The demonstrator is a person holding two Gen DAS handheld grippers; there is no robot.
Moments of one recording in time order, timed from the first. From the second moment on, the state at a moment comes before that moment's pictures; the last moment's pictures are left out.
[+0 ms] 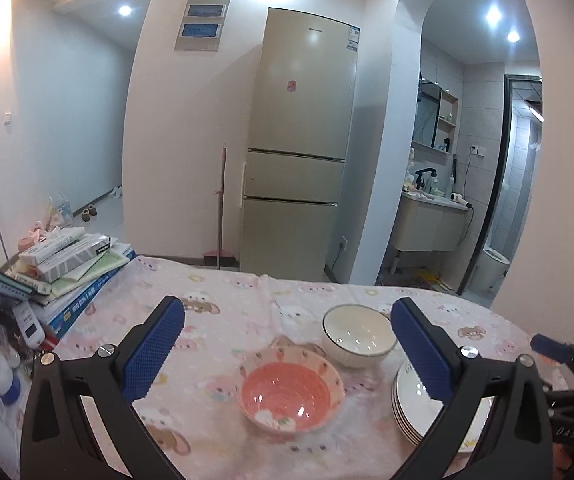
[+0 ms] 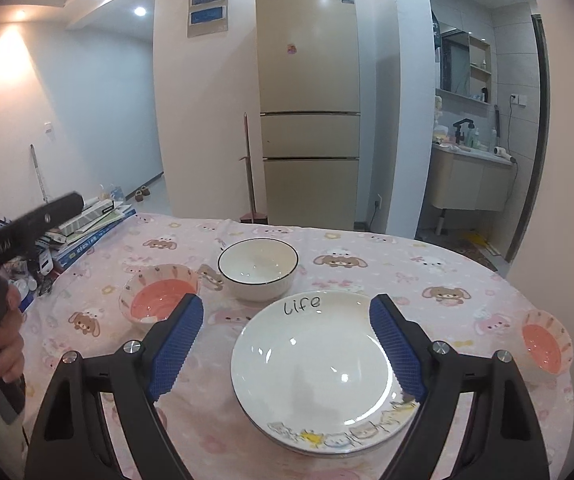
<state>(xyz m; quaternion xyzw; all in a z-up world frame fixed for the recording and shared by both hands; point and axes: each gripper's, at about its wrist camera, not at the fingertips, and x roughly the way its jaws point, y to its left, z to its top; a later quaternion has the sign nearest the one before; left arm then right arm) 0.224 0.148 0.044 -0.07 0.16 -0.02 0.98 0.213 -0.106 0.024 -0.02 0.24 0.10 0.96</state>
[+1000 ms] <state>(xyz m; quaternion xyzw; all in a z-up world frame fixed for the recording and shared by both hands) 0.329 0.237 -0.094 -0.28 0.39 -0.05 0.88 0.393 0.022 -0.076 0.01 0.50 0.17 0.85</state>
